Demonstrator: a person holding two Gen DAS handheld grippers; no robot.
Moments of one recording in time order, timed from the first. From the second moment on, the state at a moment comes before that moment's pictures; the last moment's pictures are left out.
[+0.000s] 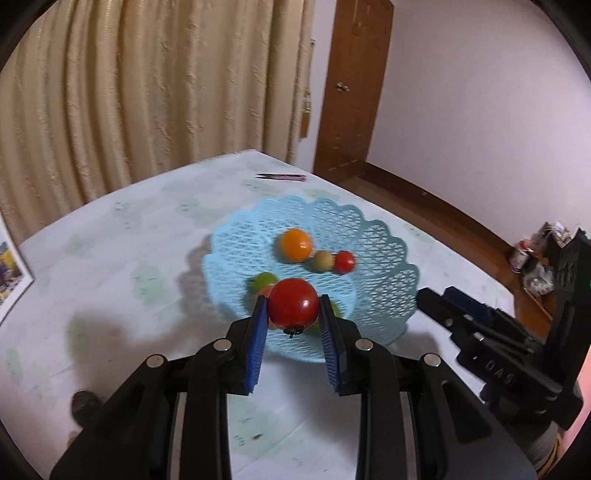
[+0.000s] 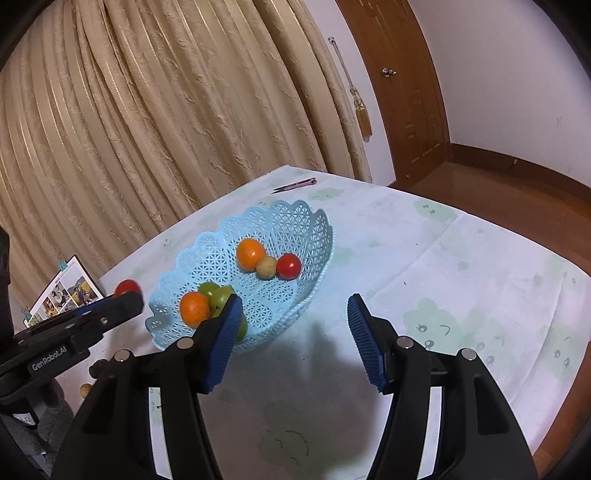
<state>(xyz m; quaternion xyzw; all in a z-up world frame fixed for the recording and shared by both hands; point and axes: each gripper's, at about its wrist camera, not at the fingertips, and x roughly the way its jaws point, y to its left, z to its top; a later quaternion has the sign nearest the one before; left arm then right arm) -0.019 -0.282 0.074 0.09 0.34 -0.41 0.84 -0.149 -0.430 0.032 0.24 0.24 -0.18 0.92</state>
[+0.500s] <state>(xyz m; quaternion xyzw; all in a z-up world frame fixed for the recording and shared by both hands) -0.004 -0.250 0.086 0.07 0.32 -0.36 0.87 -0.148 -0.424 0.034 0.24 0.23 -0.17 0.93</state>
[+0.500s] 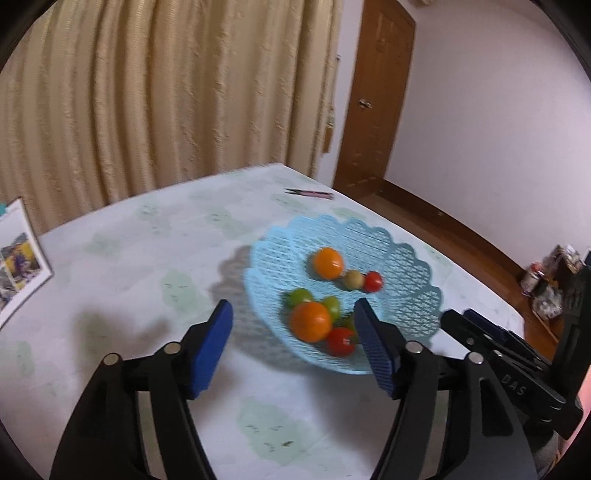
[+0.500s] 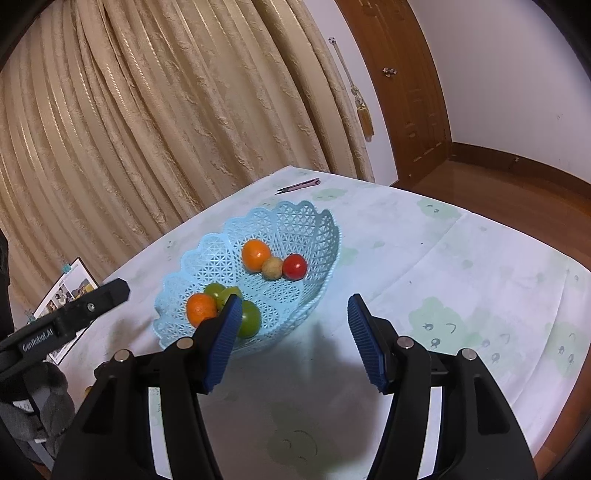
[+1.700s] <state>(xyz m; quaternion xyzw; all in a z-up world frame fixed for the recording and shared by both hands) 0.011 -0.075 0.010 0.04 0.42 -0.19 0.89 -0.129 -0.337 0.042 0.20 0.26 -0.10 0.94</state>
